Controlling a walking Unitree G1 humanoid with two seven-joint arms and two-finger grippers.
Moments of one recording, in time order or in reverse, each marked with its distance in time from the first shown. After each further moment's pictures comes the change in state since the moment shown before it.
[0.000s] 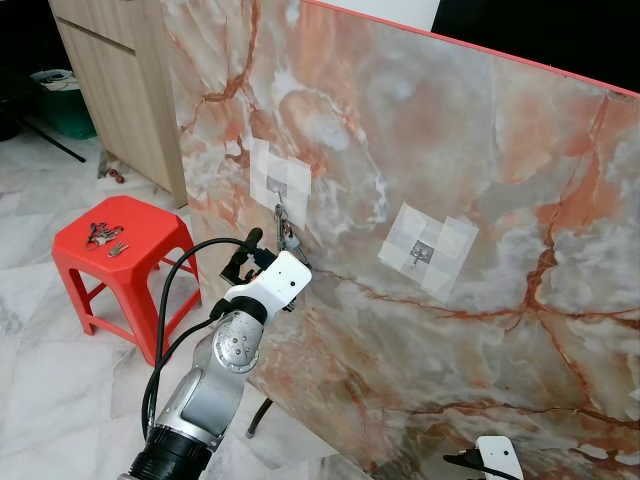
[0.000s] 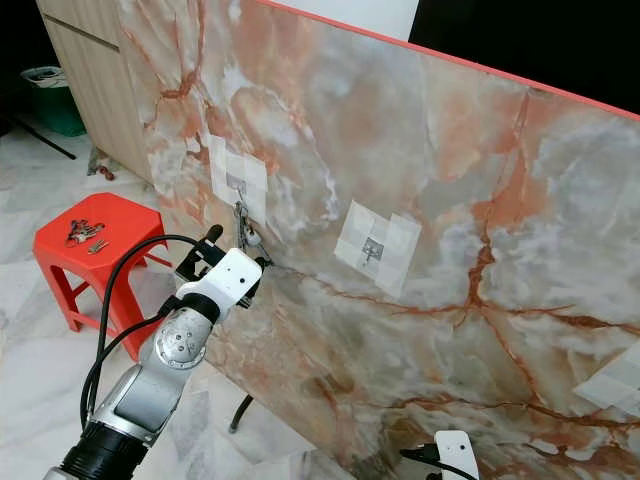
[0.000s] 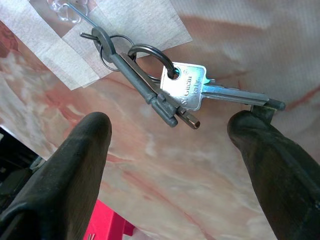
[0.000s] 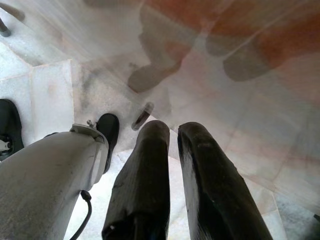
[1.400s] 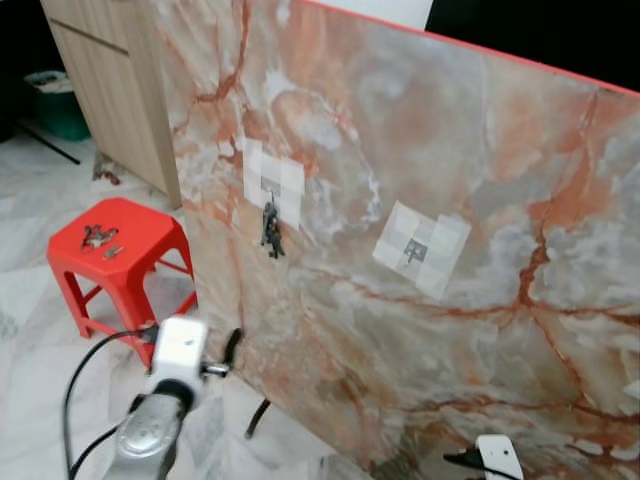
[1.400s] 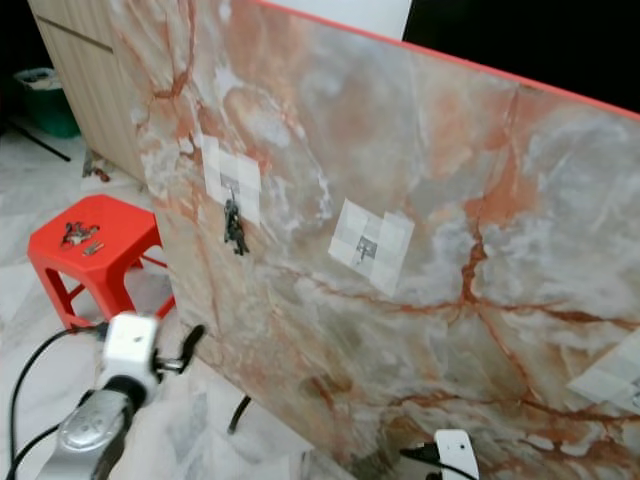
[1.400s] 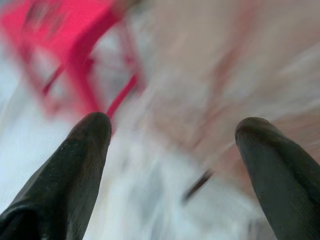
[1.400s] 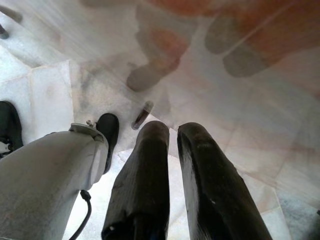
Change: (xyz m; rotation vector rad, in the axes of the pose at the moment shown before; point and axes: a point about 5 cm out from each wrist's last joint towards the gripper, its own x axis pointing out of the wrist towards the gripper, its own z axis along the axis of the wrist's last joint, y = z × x) left arm -0.116 0.015 -0.156 -0.683 0.564 0.263; right arm 0.000 0.000 0.000 0.001 0.001 0.002
